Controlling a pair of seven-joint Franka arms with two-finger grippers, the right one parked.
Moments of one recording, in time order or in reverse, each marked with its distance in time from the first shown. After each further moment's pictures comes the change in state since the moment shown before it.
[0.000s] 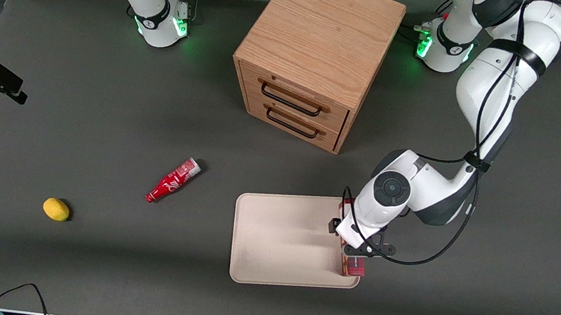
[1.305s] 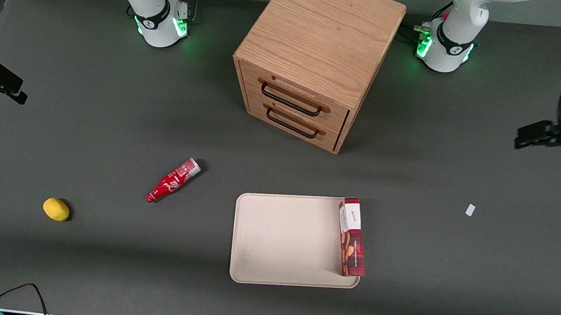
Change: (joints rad) arm 0.071 -0.779 0.467 -0.048 -0.534 -0.876 0.816
